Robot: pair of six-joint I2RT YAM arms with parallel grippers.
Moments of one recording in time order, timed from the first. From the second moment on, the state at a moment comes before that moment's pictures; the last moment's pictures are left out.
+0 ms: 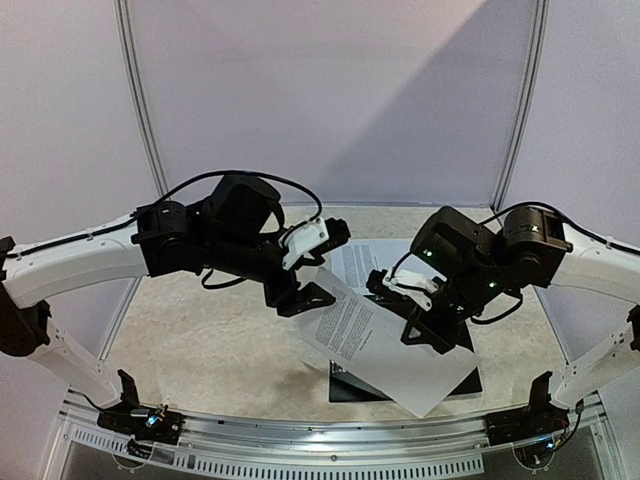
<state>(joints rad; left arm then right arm) -1.08 1.44 1.34 -0.56 0.11 0.28 1.15 1.33 1.32 -1.12 -0.08 0.12</state>
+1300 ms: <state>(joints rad) -0.97 1.93 1.73 -0.51 0.74 -0.37 1.10 1.10 1.51 -1.23 0.35 0.18</state>
